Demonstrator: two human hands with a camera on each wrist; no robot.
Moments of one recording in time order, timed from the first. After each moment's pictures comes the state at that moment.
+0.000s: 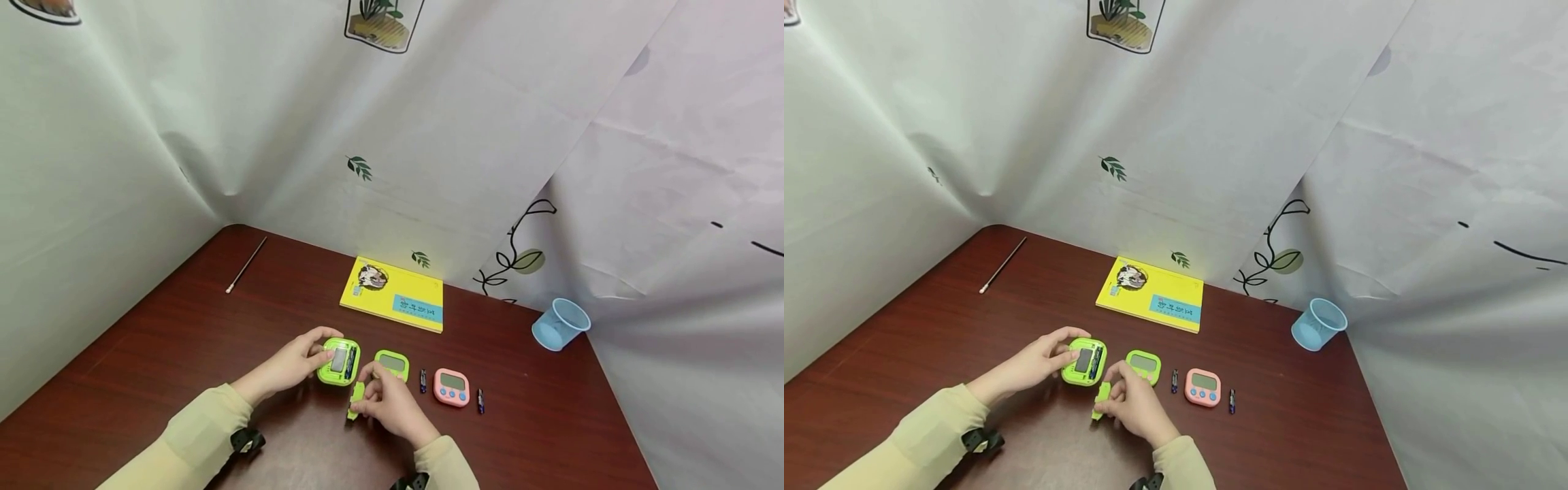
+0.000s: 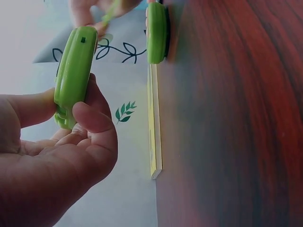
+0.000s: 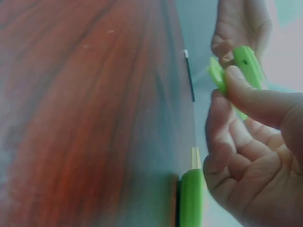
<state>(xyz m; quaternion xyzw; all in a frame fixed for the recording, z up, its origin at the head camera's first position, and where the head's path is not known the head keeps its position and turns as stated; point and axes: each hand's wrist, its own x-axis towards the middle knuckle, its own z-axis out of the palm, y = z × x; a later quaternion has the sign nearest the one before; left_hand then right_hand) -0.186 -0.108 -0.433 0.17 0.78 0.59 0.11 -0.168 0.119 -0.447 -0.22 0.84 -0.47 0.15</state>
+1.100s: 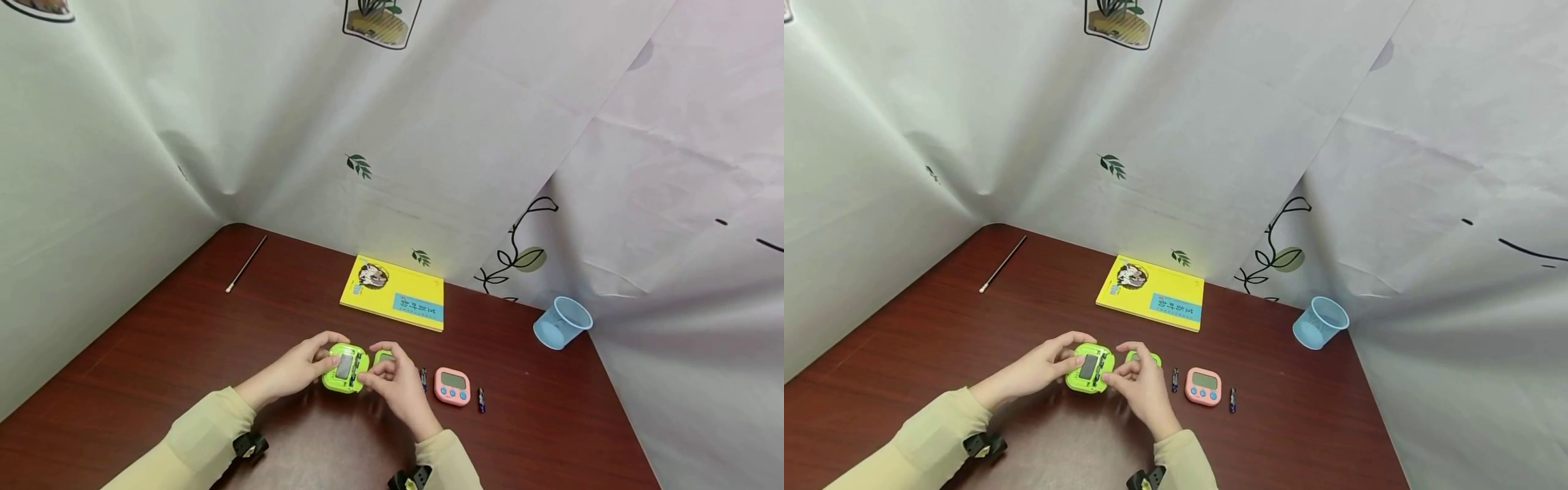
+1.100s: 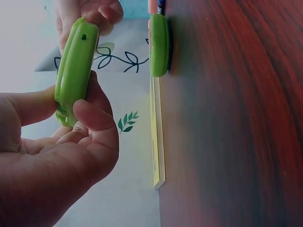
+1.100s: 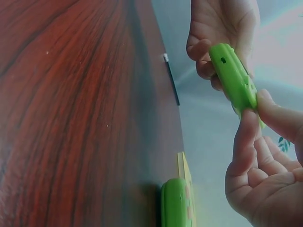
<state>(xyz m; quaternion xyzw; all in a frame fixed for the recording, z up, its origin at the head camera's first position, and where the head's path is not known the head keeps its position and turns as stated) -0.181 -0.100 -0.430 0.20 0.78 0.59 0.12 -0.161 0.113 -0.402 -0.15 0.80 -0.58 0.09</state>
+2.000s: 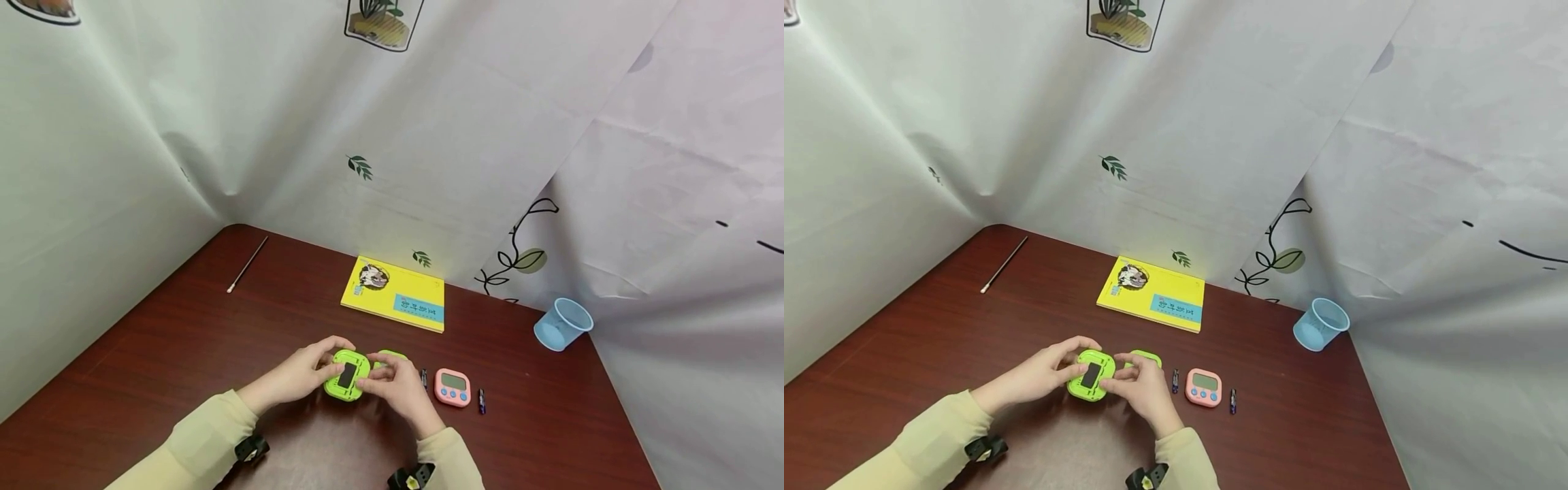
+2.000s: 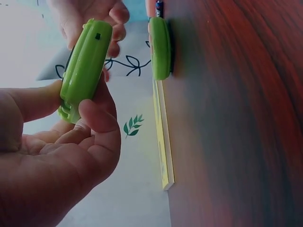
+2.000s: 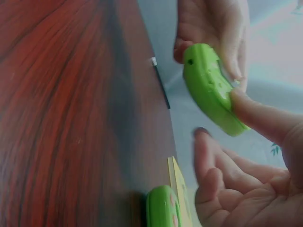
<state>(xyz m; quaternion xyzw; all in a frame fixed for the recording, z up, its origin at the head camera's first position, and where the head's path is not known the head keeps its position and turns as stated) -0.176 -0.097 -0.429 0.24 0.82 0.51 0.09 -0.177 0.120 -0.426 -0.12 0.82 -0.55 0.14</state>
